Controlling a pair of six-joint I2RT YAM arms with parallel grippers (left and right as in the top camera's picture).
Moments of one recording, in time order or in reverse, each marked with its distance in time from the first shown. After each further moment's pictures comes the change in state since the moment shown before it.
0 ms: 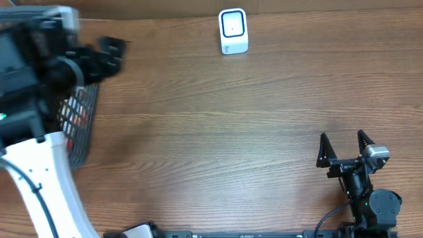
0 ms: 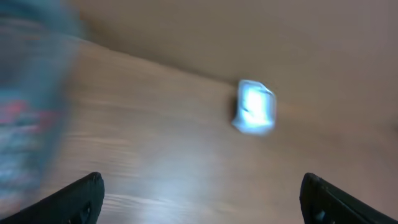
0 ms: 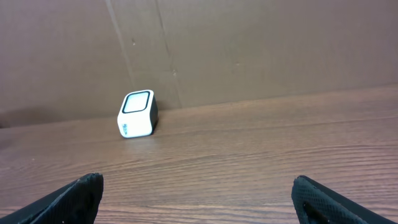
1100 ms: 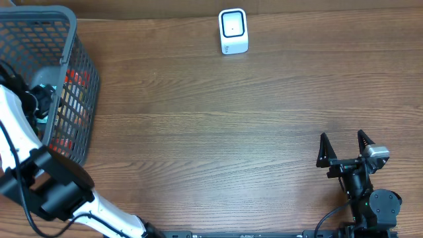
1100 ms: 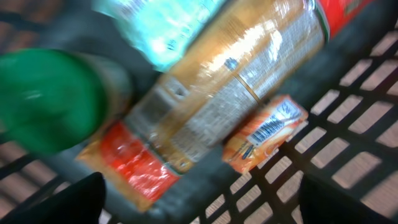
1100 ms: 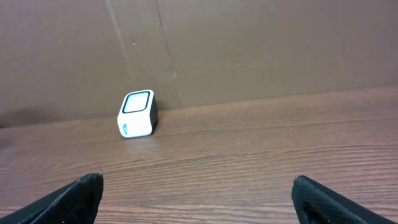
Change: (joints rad) left arm 0.332 0.596 0.017 -0.105 -0.370 0.148; right arm 0.000 0.000 0.000 0.000 -0.001 -0.001
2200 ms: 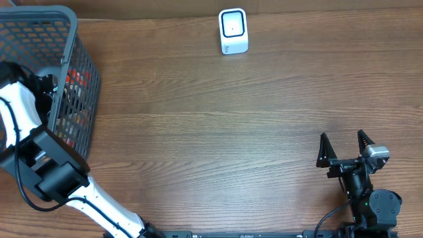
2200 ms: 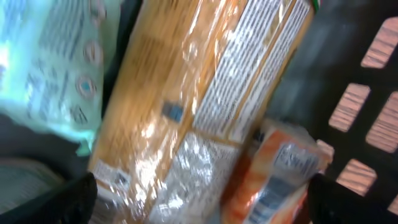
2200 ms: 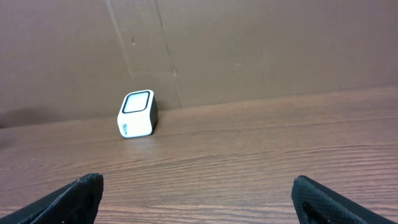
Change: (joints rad) left arm -0.034 0.164 -0.001 0.113 0.070 0.317; right arm 0.000 0.000 0.000 0.000 0.000 0.000
